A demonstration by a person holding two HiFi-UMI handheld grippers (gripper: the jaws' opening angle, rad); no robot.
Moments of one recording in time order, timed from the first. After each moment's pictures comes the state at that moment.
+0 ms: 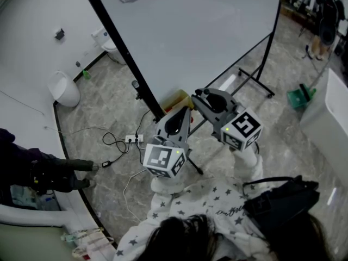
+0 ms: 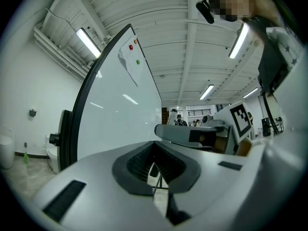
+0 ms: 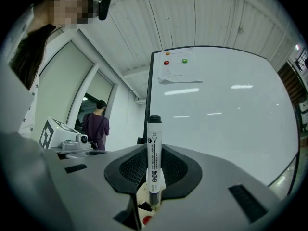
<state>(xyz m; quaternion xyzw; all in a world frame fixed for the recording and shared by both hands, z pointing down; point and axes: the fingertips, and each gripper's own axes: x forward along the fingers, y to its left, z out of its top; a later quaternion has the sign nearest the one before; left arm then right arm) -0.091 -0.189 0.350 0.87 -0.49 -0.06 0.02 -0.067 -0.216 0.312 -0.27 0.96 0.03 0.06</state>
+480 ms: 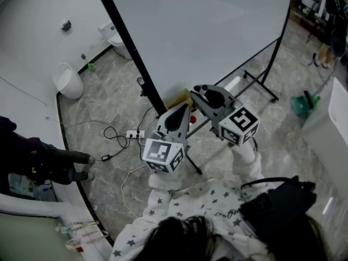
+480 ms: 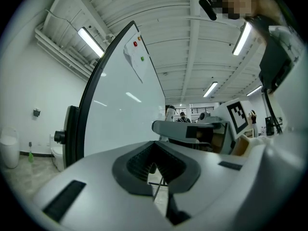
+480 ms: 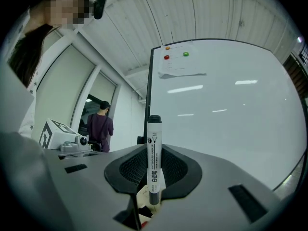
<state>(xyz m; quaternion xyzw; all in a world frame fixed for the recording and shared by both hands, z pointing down) -0.095 -0.190 0.343 0.86 -0.50 -0.04 0.00 -0.080 -0.221 0.311 -0.25 0.97 0.03 0.06</state>
